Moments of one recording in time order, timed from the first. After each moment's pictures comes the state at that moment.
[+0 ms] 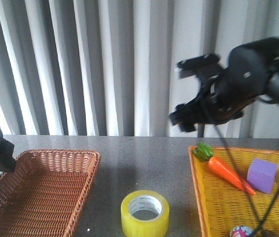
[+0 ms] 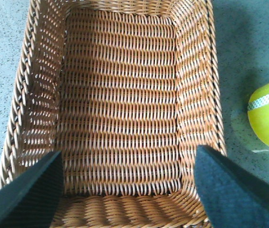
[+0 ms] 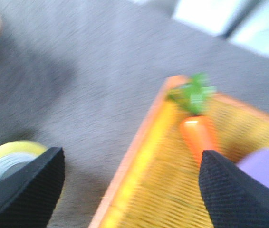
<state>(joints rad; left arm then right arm) -0.01 1.42 -1.45 -0.15 1.05 -0.02 0.35 1.80 -2.05 -0.18 1.11 0.06</state>
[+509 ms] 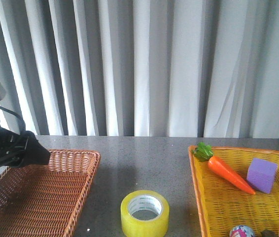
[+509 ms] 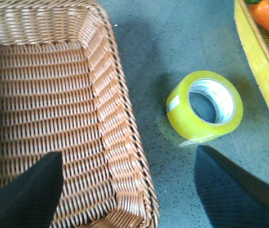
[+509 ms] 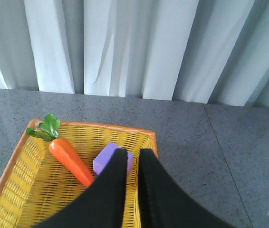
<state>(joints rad) -0.08 1.42 -1.45 -0.41 0.99 0.23 0.00 1.18 -1.58 -0.21 0.88 0.07</state>
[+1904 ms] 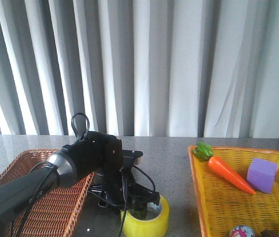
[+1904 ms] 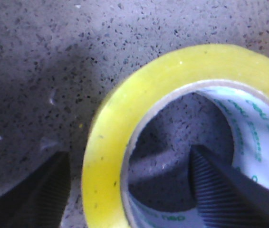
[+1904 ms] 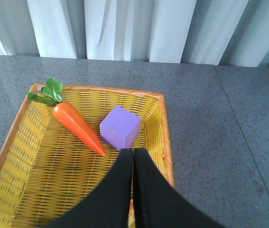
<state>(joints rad) -0.50 2.25 -2.04 -0.12 1.10 -0.19 0.00 1.16 -1.46 -0.21 0.90 0.12</state>
